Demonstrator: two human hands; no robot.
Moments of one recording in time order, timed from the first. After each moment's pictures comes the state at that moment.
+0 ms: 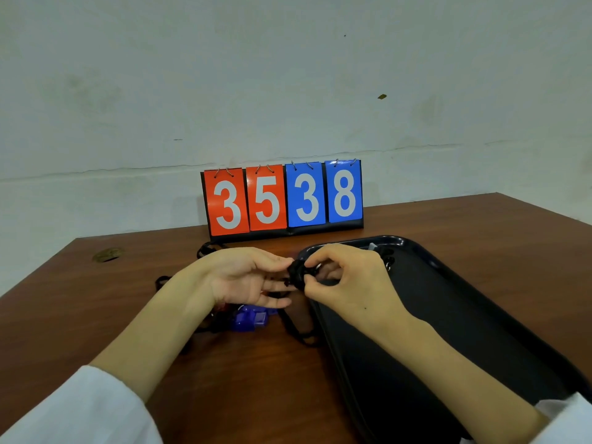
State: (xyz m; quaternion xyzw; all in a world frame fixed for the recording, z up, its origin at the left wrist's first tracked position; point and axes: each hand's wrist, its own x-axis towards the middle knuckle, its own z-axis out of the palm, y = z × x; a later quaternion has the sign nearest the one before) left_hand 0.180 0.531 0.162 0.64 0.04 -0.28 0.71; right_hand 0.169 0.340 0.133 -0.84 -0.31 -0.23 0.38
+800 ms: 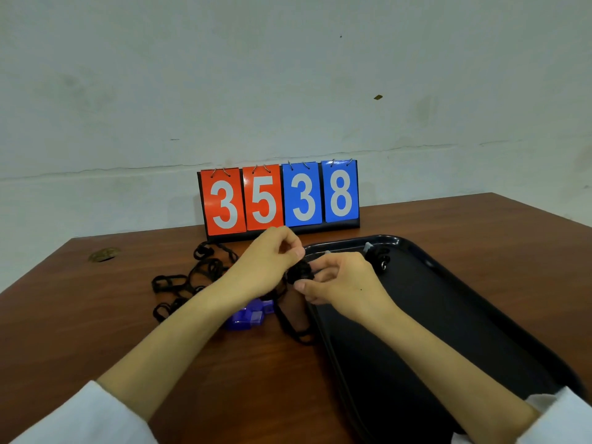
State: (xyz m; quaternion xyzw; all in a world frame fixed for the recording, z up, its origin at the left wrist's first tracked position) left_hand 0.163 0.492 0.163 0.90 -0.09 0.11 0.40; right_hand 0.170 0.343 0.138 -0.82 -0.16 0.04 0.55
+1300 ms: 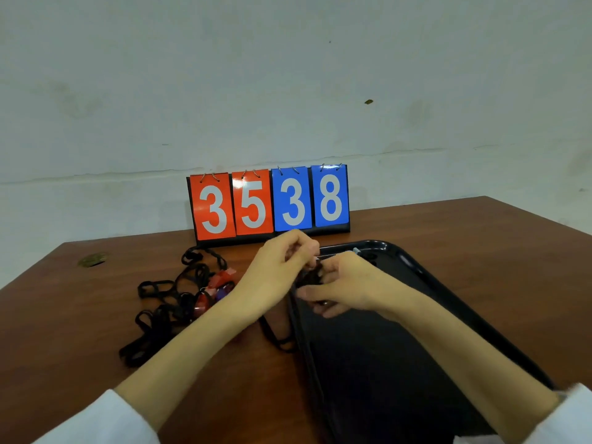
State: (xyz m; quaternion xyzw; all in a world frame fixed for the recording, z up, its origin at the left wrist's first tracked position) left_hand 0.171 0.453 0.158 0.86 -0.15 0.16 0.46; right_hand 0.192 0.307 0.161 -0.84 -0.20 0.20 0.45
